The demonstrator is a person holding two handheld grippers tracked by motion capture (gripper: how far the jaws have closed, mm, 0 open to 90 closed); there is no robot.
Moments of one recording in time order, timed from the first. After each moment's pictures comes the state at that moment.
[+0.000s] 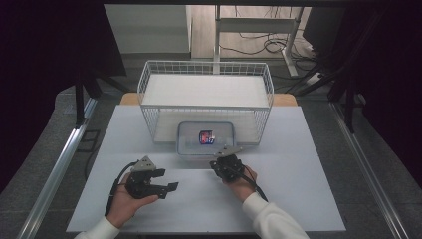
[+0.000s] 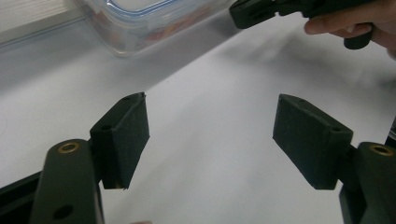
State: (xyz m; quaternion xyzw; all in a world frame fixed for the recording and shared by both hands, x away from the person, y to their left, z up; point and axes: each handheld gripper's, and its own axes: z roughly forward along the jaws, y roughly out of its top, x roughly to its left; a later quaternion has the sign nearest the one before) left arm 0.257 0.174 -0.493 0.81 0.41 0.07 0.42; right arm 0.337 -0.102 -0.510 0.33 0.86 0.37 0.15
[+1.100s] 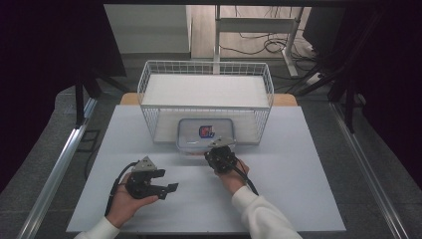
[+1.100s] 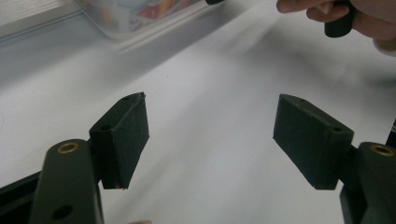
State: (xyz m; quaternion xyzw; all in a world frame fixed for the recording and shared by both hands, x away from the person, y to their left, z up) left arm 0.257 0.175 -0.494 0.81 0.41 0.07 0.42; right arm 0.356 -0.080 -0.503 0.37 0.83 0.39 0.16
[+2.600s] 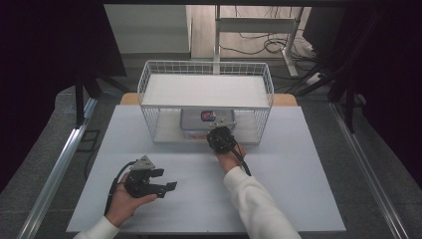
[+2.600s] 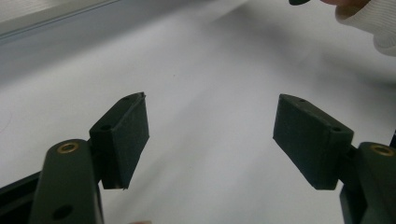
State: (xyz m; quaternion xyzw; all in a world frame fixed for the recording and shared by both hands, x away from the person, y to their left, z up) left arm 0.261 0.179 -0.496 0.81 0.41 0.06 0.42; right arm 0.415 -0.072 -0.498 0.43 0.80 0.38 0.18
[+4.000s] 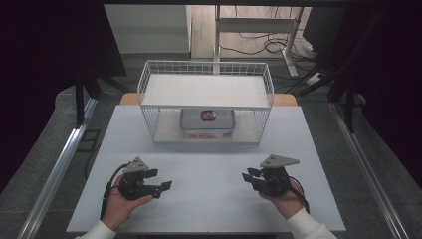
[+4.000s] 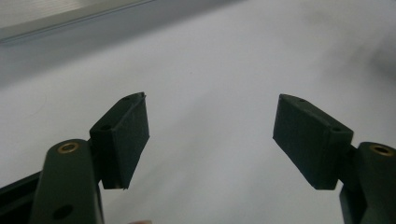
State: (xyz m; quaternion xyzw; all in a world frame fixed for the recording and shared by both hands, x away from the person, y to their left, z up) left arm 0.249 0.190 -0.493 0.78 0.44 0.09 0.42; right arm 0.283 -0.216 -0.460 0.36 0.83 0.40 0.13
